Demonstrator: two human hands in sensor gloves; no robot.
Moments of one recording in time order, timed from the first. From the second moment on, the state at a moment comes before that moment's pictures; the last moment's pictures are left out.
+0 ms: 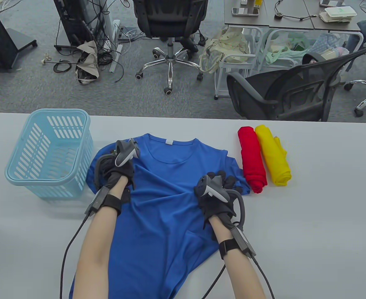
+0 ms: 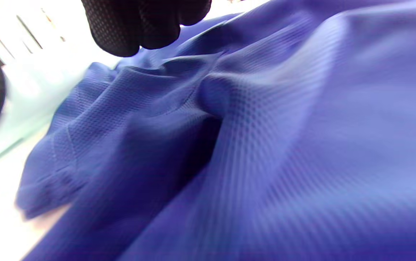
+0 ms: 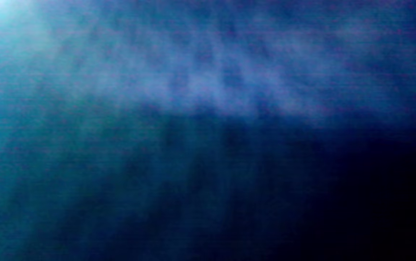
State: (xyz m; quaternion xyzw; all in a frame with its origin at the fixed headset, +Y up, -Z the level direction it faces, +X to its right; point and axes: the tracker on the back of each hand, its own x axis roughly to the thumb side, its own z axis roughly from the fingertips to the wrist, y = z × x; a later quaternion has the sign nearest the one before) left_hand -0.223 -0.739 -0.480 -0.23 0.12 -0.07 0.96; right_hand 0.080 -0.807 -0.395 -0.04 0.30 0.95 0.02
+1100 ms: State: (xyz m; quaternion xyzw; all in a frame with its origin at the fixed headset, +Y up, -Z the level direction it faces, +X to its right) left_hand -0.218 -0.786 -0.382 -0.31 -0.06 -0.10 0.94; right_hand 0.078 -0.767 -0.428 0.03 0.33 0.94 0.00
